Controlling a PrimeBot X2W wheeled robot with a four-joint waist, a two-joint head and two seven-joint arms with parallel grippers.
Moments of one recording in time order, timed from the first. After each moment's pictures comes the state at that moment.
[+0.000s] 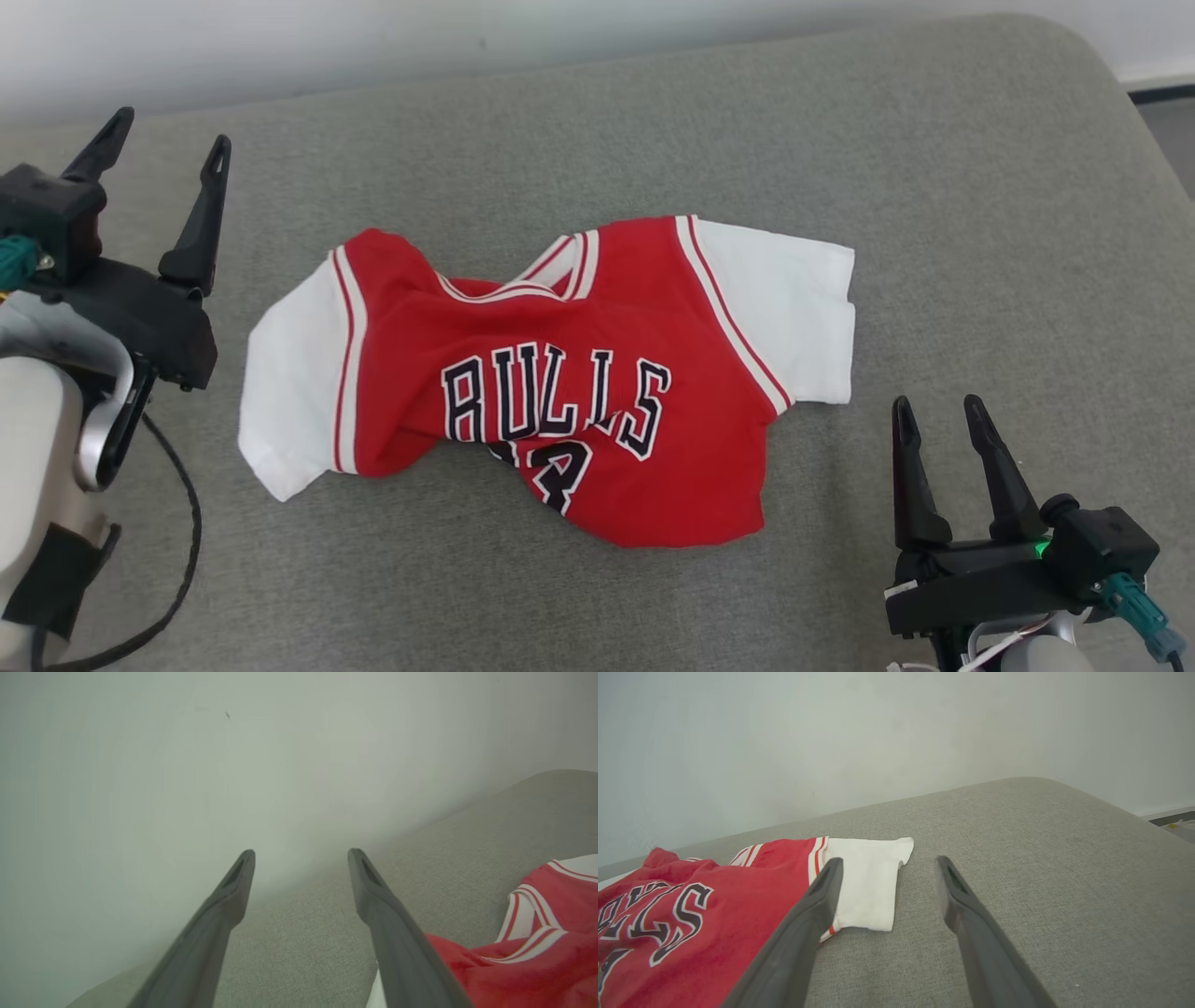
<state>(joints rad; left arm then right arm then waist) -0.77 0.52 -0.32 0.39 -0.37 -0.13 -0.04 -0.13 -0.05 0.03 0.17 0.25 0.13 -0.26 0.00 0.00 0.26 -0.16</state>
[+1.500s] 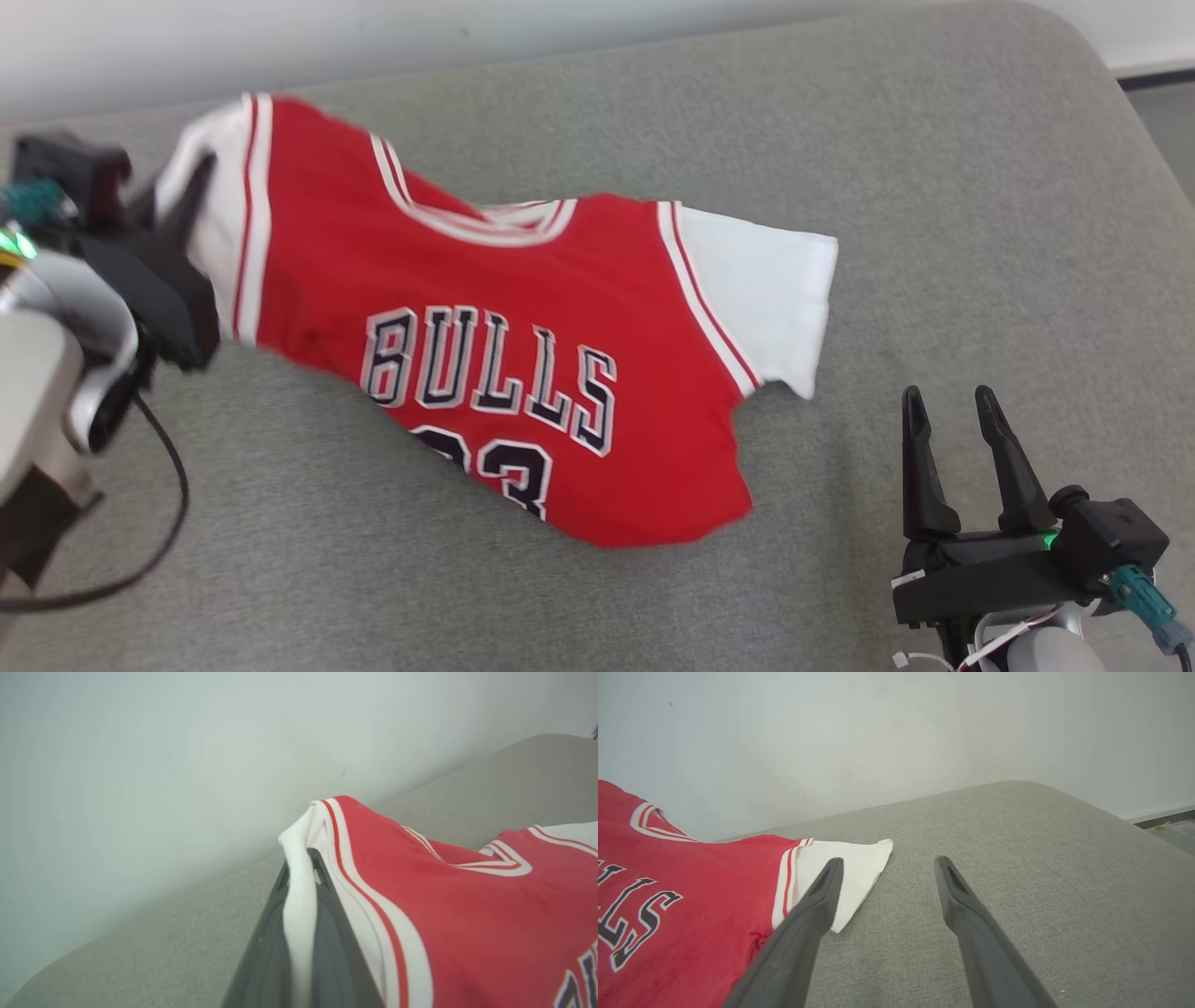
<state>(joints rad) -0.97 0.61 -0.72 0.61 -0.73 -0.11 0.02 -0.15 -0.05 0.01 0.17 0.24 0.13 -0.26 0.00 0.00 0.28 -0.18</state>
